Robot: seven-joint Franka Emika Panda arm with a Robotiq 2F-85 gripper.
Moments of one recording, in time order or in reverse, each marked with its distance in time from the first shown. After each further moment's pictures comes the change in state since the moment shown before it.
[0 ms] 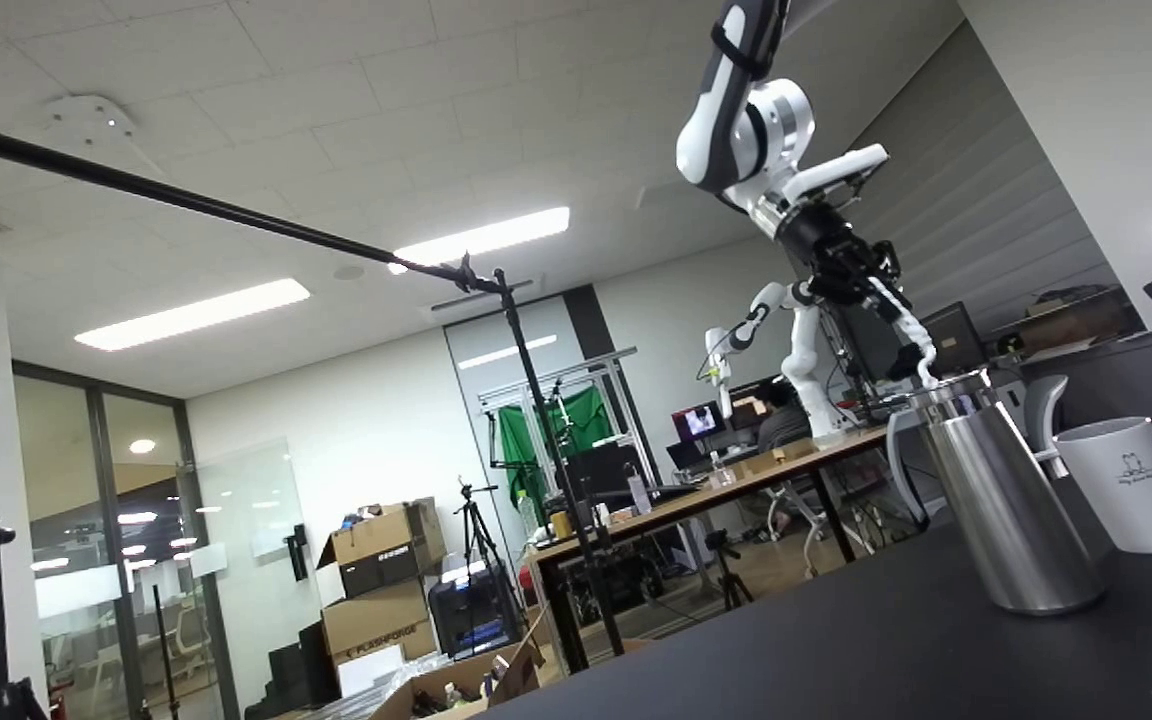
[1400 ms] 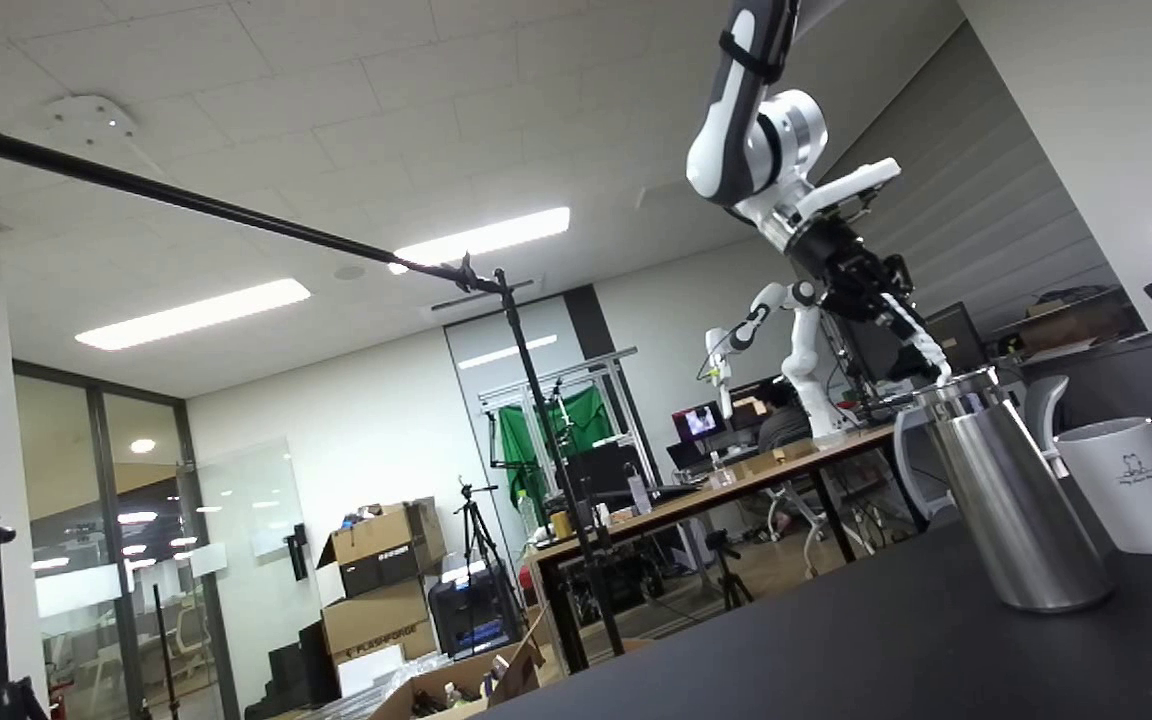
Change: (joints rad) arm 0.001 -0.039 0.002 -0.126 -0.040 0.130 0.004
